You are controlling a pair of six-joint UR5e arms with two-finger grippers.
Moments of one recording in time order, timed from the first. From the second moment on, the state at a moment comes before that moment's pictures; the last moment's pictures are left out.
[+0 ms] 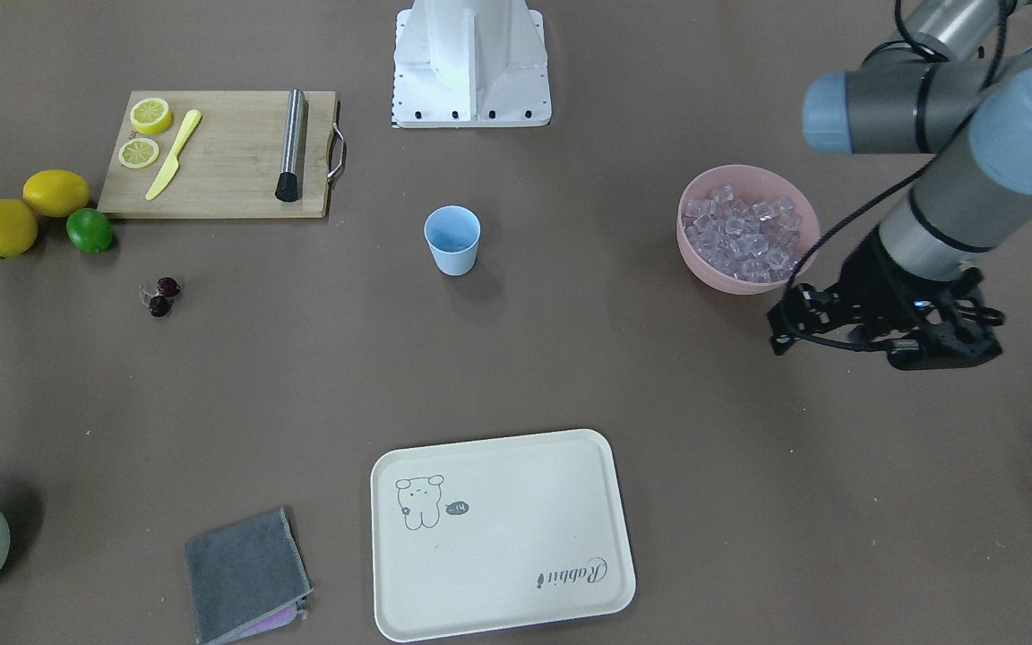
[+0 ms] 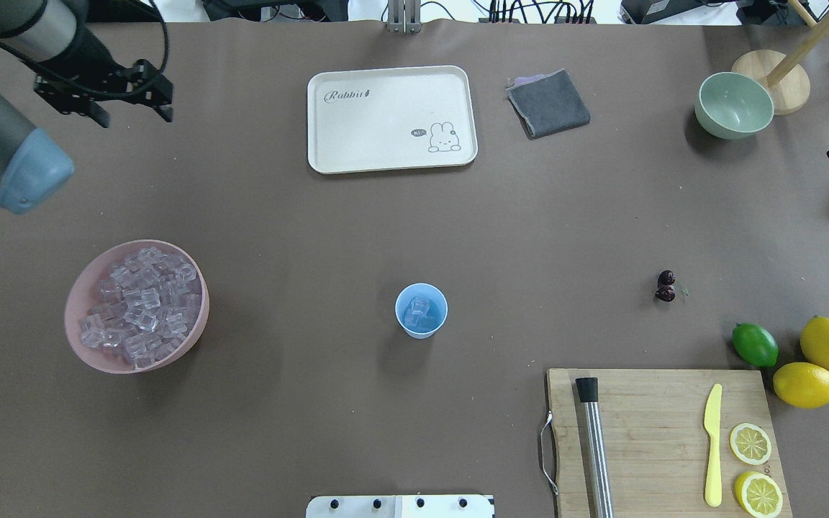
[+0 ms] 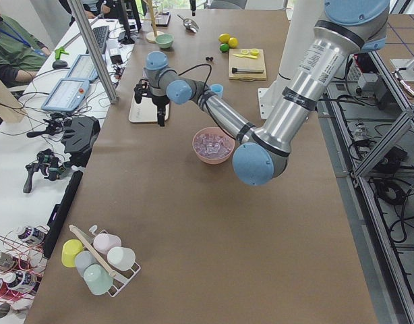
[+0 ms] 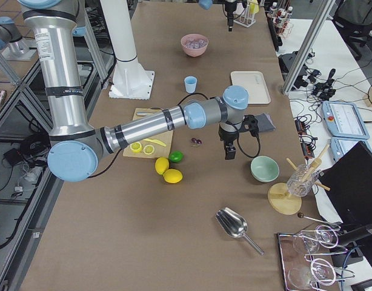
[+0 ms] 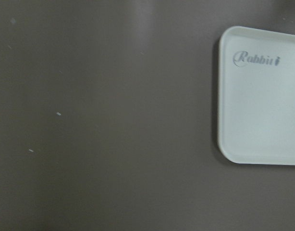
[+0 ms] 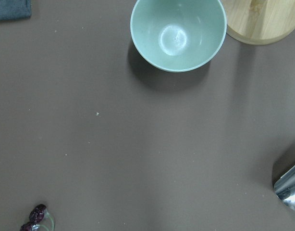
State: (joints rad) left arm -1.10 -2.02 -1.67 -1.61 -2.23 -0.71; right arm 1.34 -1.45 1.78 -1.60 2.34 0.20
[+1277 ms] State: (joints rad) left arm -1.24 -1.82 -1.66 -1.60 -2.23 -0.24; right arm 0.83 -1.39 1.70 -1.35 2.11 0.89
